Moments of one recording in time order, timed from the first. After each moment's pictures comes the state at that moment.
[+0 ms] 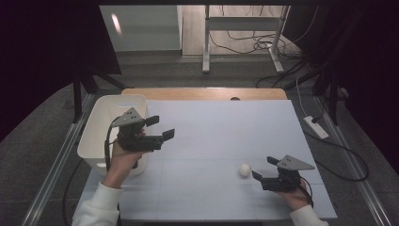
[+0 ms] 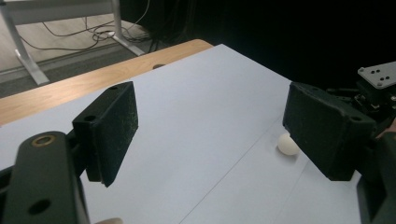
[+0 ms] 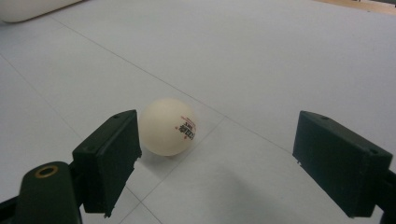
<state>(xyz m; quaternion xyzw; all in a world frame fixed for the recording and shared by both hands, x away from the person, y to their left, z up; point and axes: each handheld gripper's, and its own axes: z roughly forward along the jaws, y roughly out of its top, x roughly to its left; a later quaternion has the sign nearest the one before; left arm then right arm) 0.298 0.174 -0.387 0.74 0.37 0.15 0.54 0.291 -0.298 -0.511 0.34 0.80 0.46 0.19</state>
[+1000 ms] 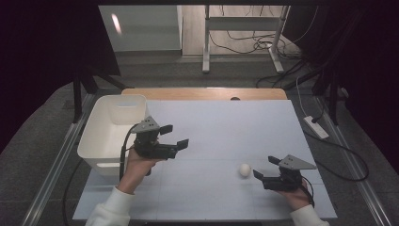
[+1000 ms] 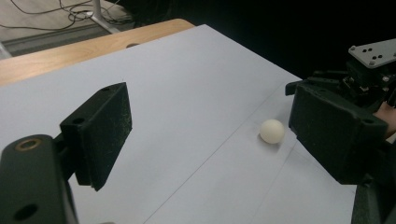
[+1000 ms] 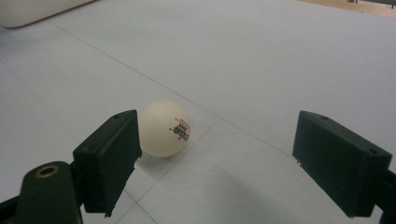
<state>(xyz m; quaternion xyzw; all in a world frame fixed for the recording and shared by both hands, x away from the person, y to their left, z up) 0.300 0.139 -0.412 0.76 0.37 0.10 0.53 0.292 -0.301 -0.510 0.34 0.79 0.47 0.20</state>
